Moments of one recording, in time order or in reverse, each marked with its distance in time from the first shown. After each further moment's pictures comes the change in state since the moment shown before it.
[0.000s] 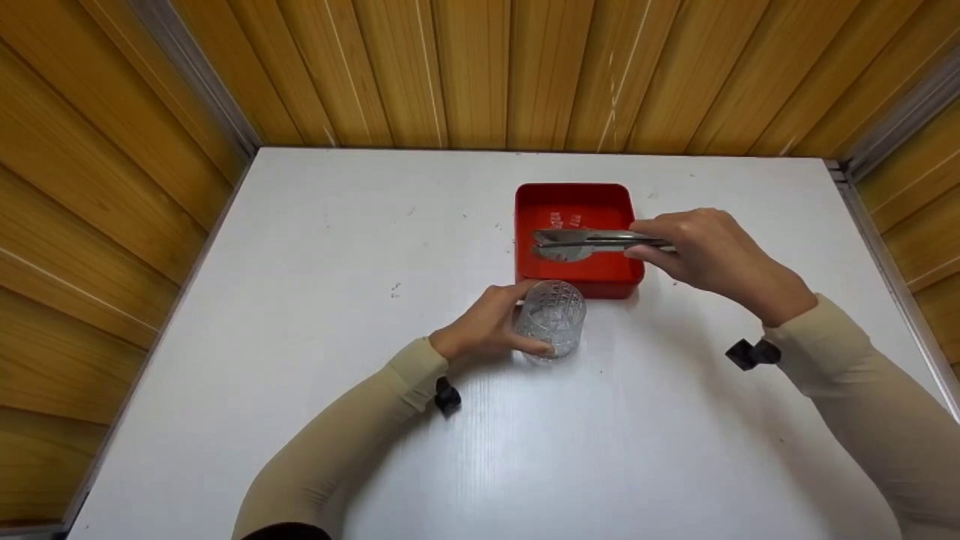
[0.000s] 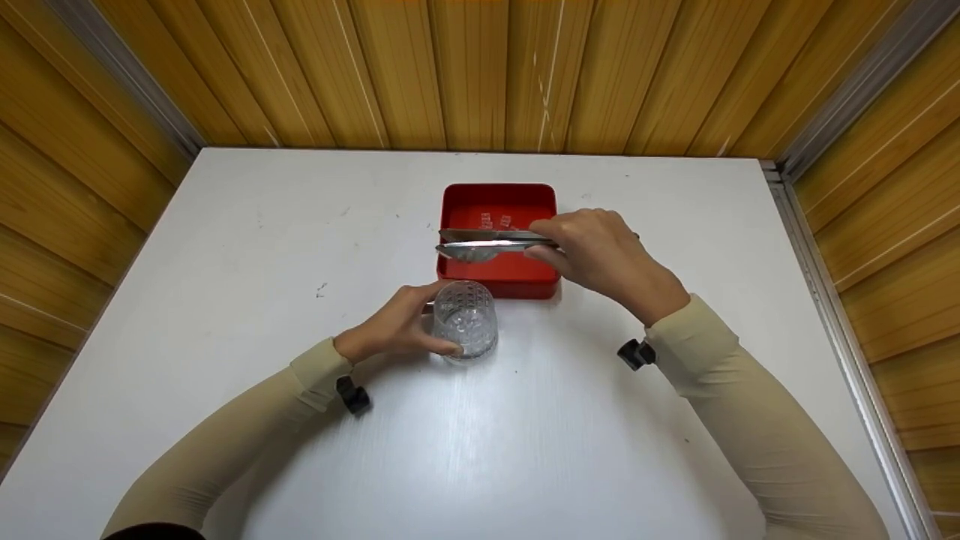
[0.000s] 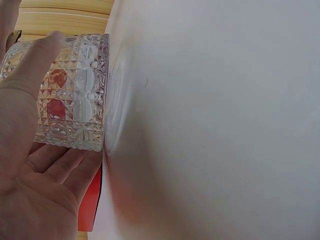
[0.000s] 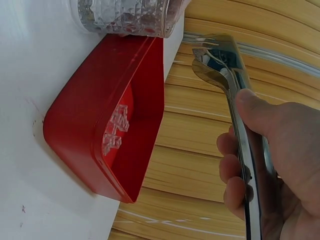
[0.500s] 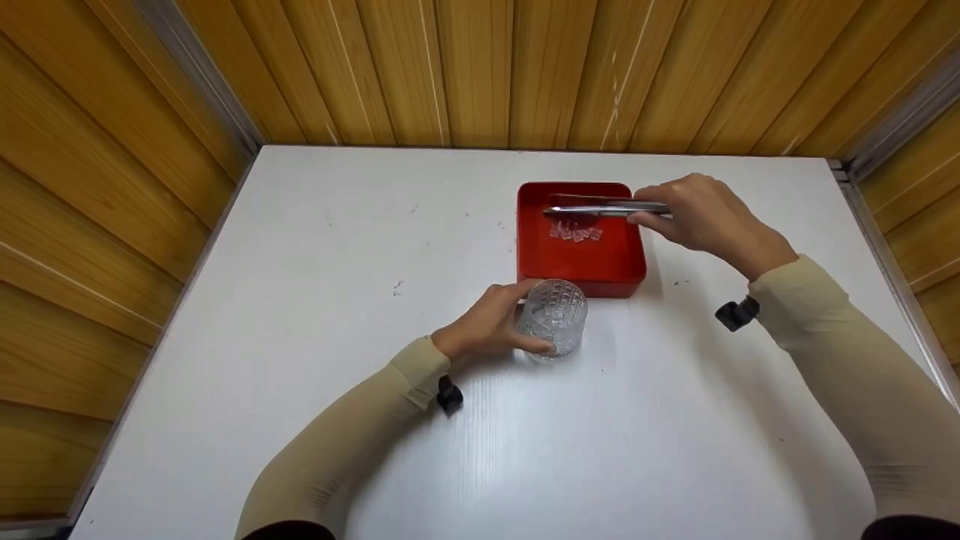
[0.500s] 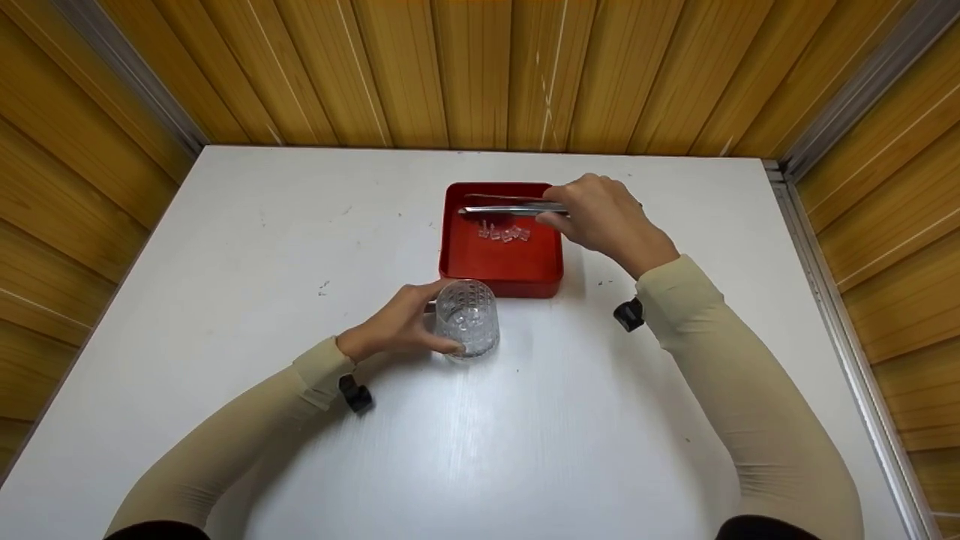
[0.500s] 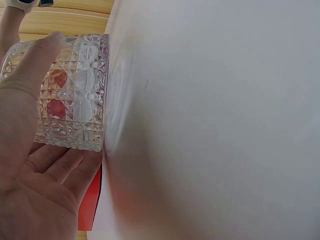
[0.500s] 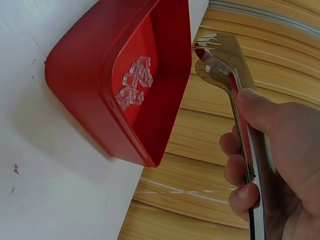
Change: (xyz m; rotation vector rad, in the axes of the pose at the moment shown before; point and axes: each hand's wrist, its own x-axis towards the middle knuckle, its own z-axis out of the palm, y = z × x) left_hand 0.000 0.001 0.000 -0.027 0.012 0.007; right_hand 0.033 0.042 0.005 -0.010 -0.141 0.169
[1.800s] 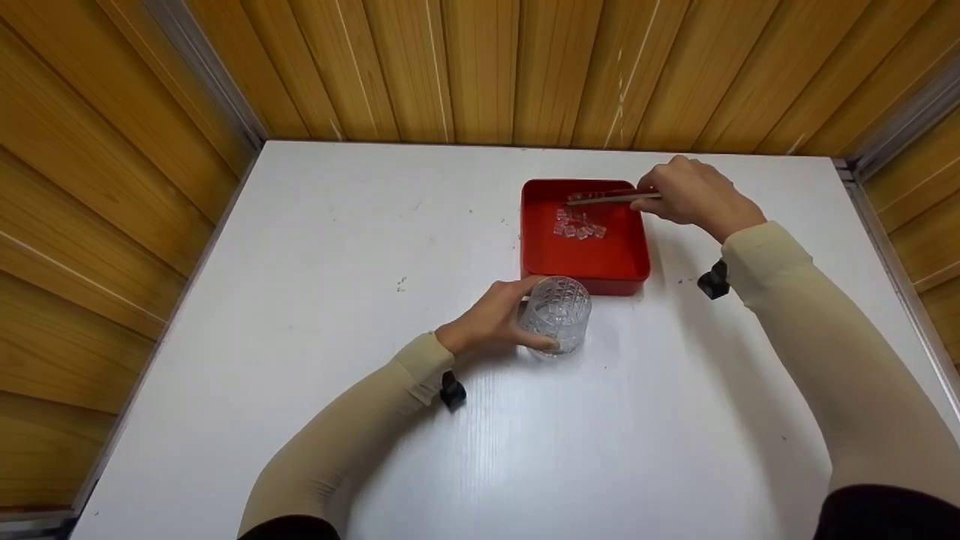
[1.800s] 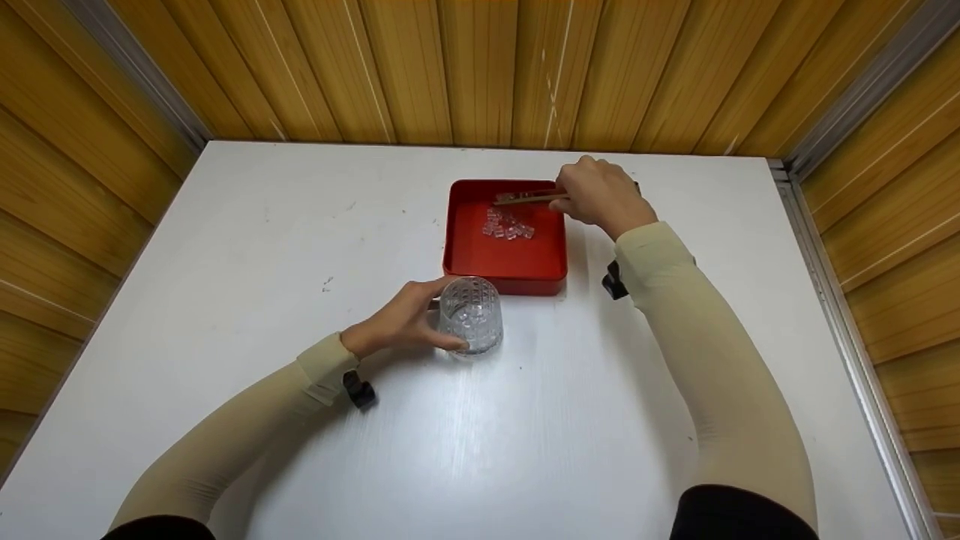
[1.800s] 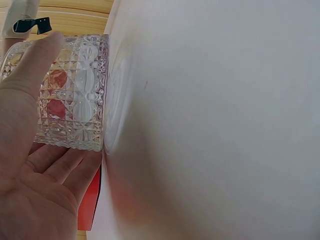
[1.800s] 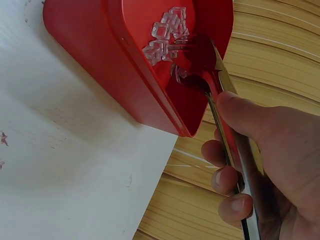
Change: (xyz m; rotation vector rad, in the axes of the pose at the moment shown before) left_hand 0.004 0.002 0.002 0.007 -0.010 -0.021; right_hand 0.038 0.036 0.008 -0.013 -0.302 0.195
